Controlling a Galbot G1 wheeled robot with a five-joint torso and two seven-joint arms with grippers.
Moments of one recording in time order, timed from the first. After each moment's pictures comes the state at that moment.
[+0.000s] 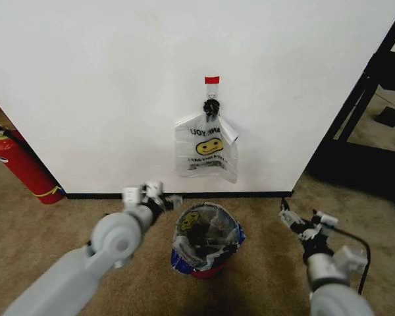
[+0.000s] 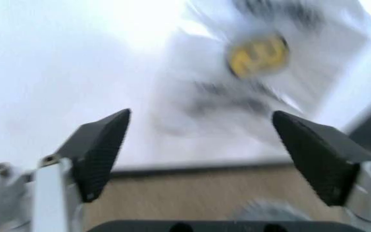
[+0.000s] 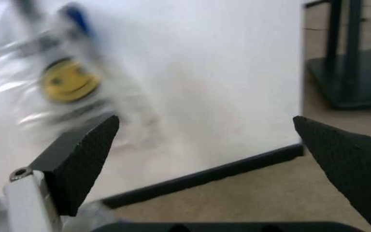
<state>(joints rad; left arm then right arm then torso) 1.14 -0.87 -0.23 -2.15 -0.95 0.28 -0.41 -1.73 1.34 0.49 2.19 0.41 0.08 0.20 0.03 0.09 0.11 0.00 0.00</state>
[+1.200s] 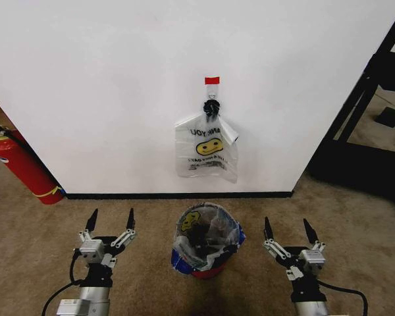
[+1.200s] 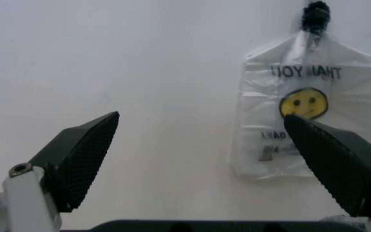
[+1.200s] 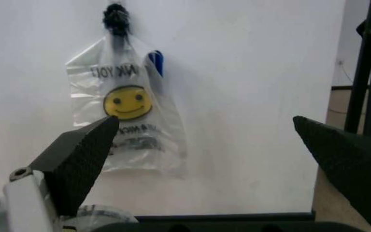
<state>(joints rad) 1.76 -1.23 -0.48 -2.10 -0.21 -0.46 -0.15 -1.88 1.47 0.48 2.22 0.06 0.36 0.06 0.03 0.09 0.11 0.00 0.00</state>
